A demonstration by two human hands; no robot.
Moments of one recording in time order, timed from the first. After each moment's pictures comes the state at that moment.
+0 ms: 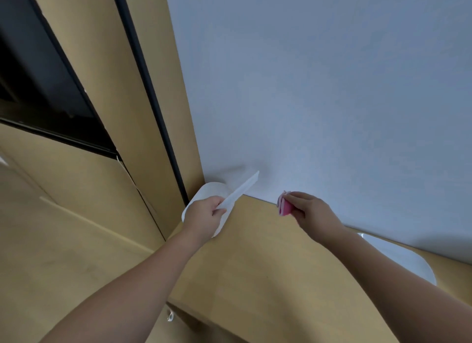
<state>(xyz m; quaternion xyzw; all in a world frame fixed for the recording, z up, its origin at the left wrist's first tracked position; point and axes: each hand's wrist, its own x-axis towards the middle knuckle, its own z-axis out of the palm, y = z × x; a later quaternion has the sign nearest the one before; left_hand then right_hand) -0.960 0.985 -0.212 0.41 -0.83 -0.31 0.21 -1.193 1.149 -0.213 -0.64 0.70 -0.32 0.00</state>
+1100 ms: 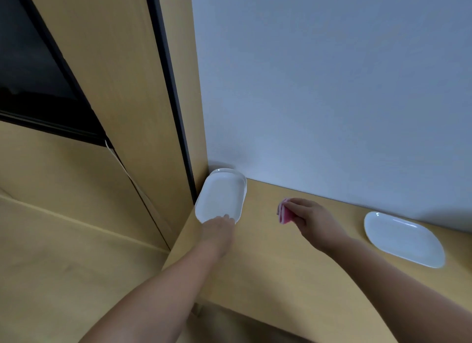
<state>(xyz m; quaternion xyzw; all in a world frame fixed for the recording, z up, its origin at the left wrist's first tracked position) -0.931 0.929 -0.306 0.29 -0.95 -0.05 -0.09 -1.107 1.108 -0.239 -0.61 0.75 -0.26 0.02</state>
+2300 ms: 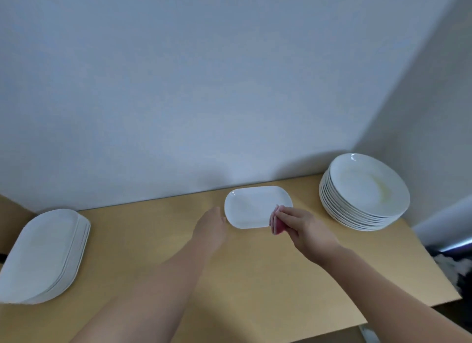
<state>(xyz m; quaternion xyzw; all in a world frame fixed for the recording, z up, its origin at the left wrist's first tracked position) -1.210 1.162 -0.327 0.24 -0.93 -0.27 -0.06 -1.268 1.402 -0.270 -0.42 0.85 -0.32 0.04</state>
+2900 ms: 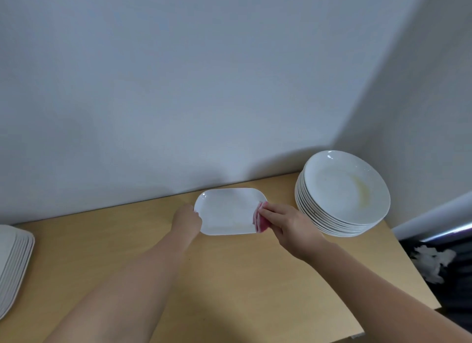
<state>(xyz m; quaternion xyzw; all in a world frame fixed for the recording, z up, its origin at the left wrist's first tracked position) -1.290 1.177 -0.359 0.37 -0.85 -0.35 -0.12 -1.333 1.442 -0.294 -0.44 0.85 -0.28 -0.01</state>
